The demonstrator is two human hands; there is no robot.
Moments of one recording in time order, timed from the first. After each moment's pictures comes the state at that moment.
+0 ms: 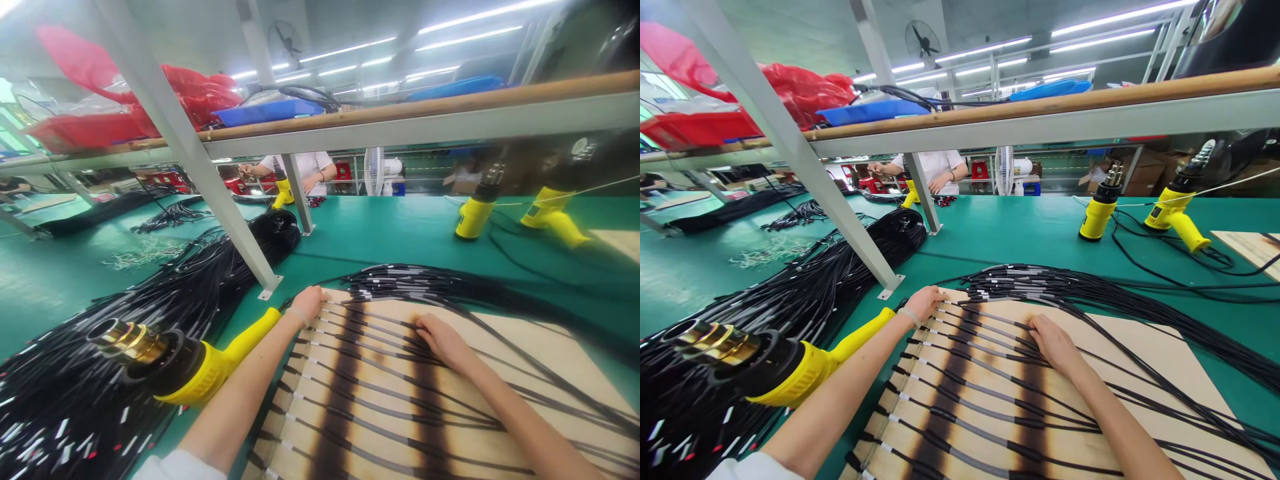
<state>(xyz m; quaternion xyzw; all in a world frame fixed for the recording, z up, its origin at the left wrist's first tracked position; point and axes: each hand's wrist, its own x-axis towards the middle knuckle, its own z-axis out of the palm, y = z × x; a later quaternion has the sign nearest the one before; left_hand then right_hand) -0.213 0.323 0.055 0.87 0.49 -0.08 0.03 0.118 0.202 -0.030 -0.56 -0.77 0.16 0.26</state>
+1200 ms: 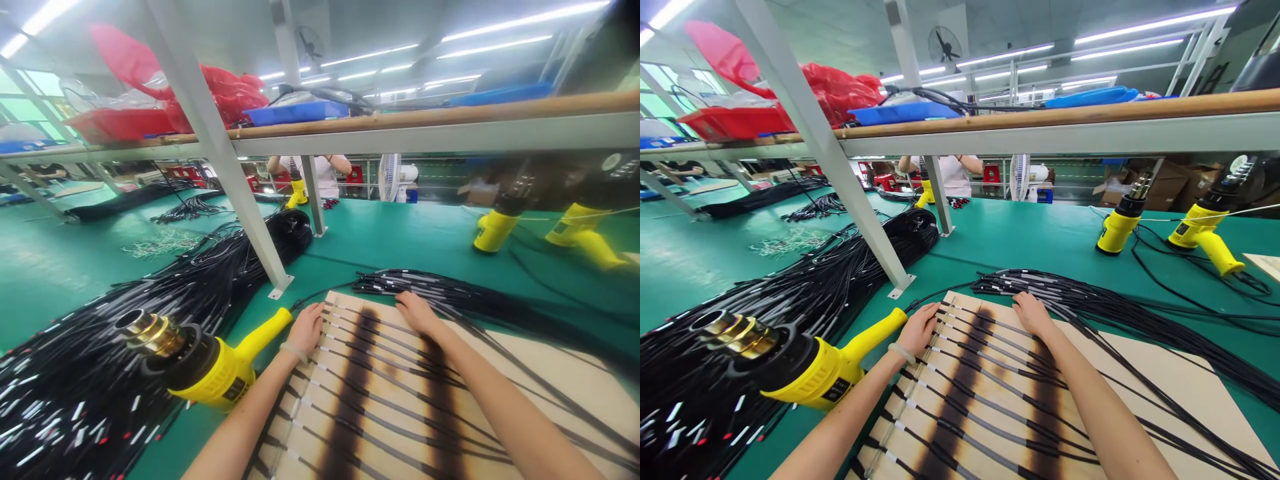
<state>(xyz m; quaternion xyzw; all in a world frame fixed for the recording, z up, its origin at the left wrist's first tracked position) -0.248 0.269 0.019 0.76 0.57 0.24 0.19 0.074 0.307 -0.038 -0.56 -0.80 0.11 0.21</state>
